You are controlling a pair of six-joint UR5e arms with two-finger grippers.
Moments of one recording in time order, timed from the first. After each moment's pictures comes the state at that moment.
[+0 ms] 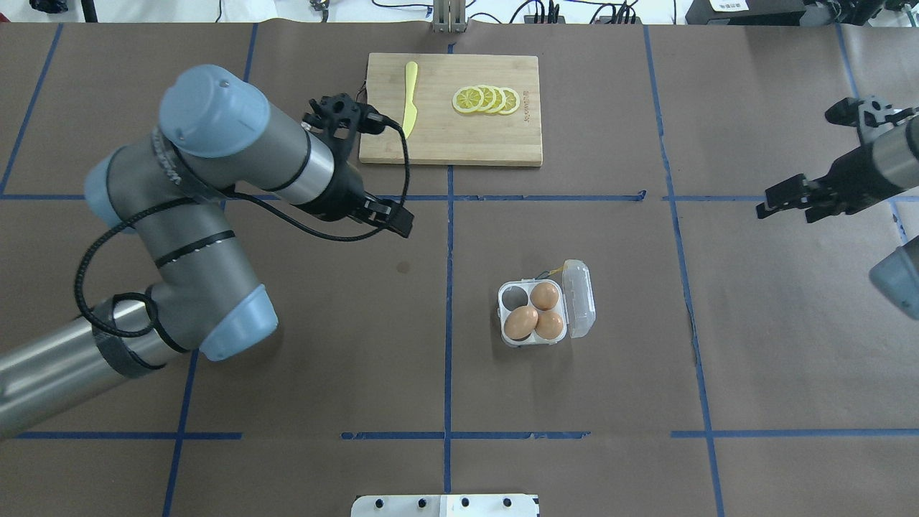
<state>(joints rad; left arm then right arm) -0.70 -2.17 -1.70 -1.94 -2.10 -0.81 1.03 -1.50 1.64 -0.99 2.31 0.88</state>
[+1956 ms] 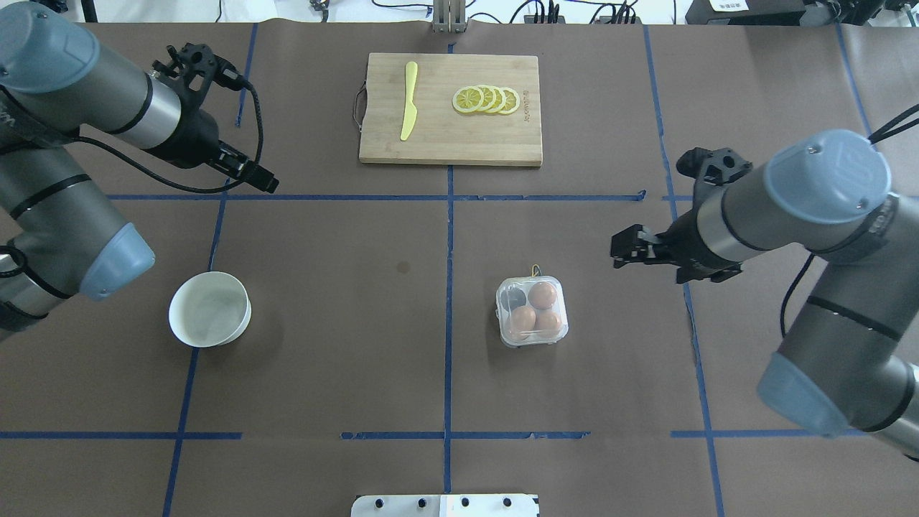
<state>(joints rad) -0.91 -1.96 -1.72 -1.95 -2.18 -0.47 0.73 -1.42 2.04 -1.40 2.03 1.25</state>
